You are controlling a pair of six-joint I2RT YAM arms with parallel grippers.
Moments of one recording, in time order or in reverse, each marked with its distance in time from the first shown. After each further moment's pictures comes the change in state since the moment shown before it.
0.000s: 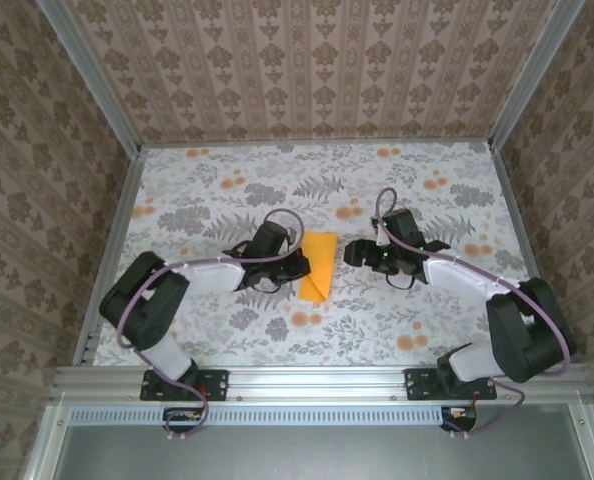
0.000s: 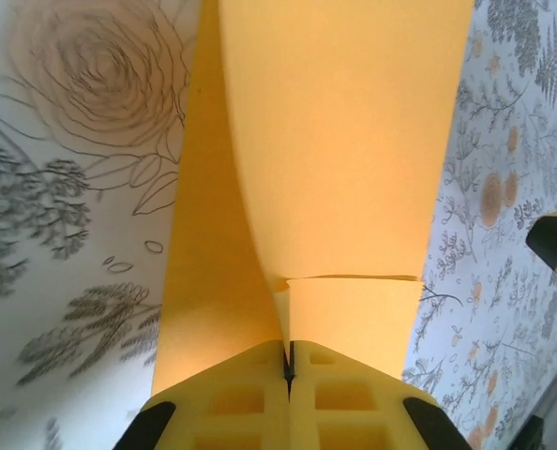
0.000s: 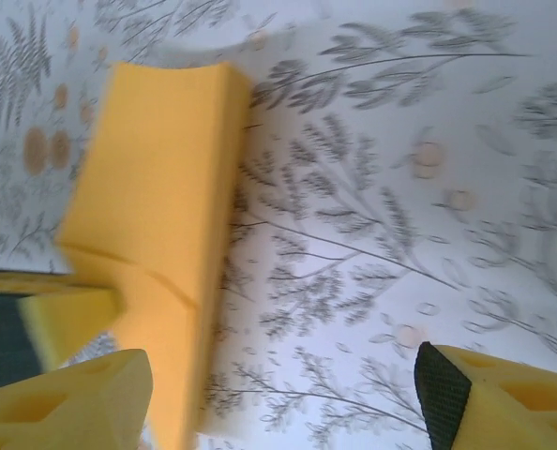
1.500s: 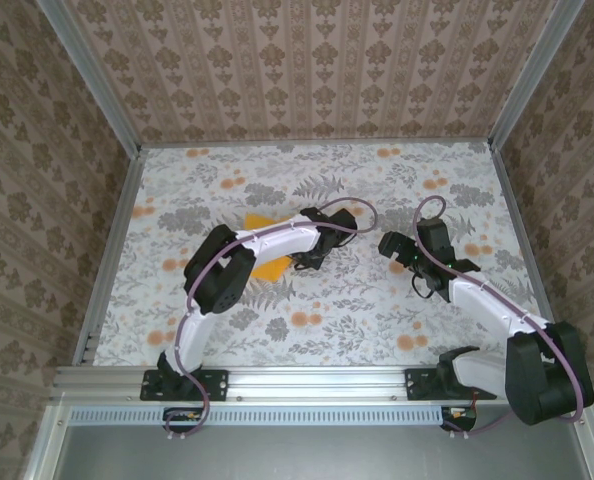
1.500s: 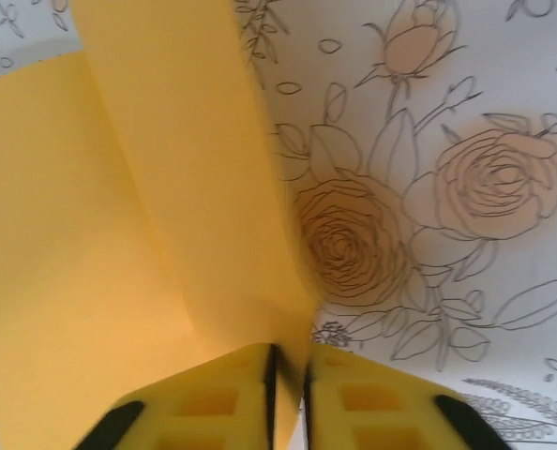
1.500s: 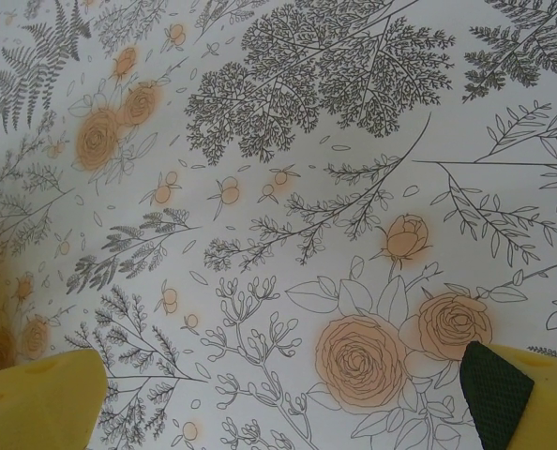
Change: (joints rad) left arm -0.198 0.545 0.869 -1.044 -0.819 0.416; right arm -0.158 -0.213 -0.152 0.040 0.314 0.093
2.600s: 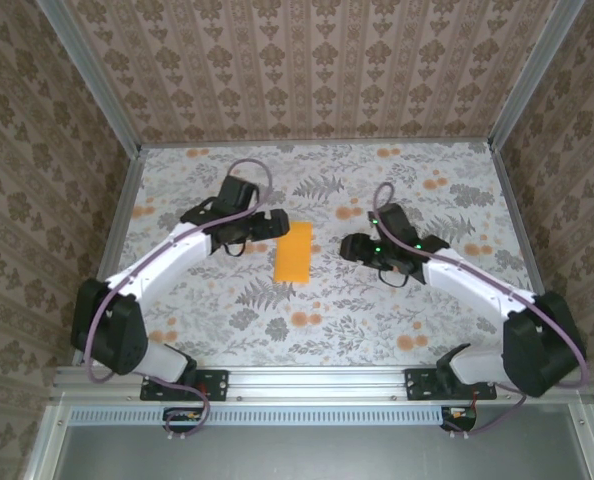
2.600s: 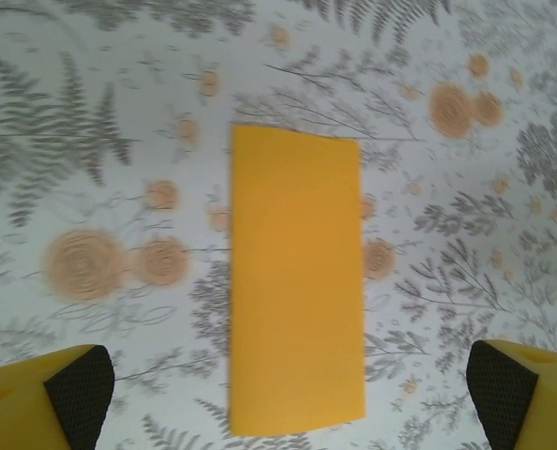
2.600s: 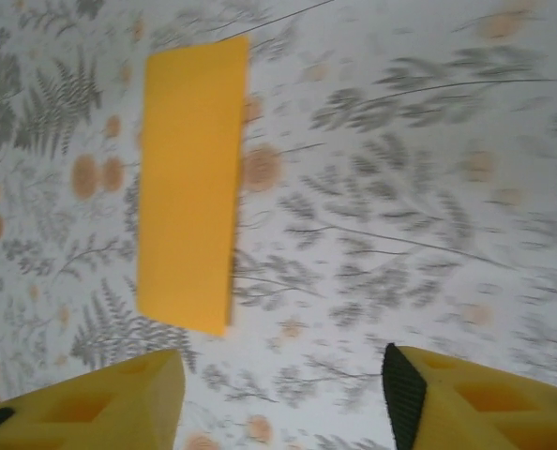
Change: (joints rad) left arm 0.420 -0.737 -0.564 0.462 0.569 -0.117; right arm 0.325 0.204 0.318 -0.179 -0.178 0.045
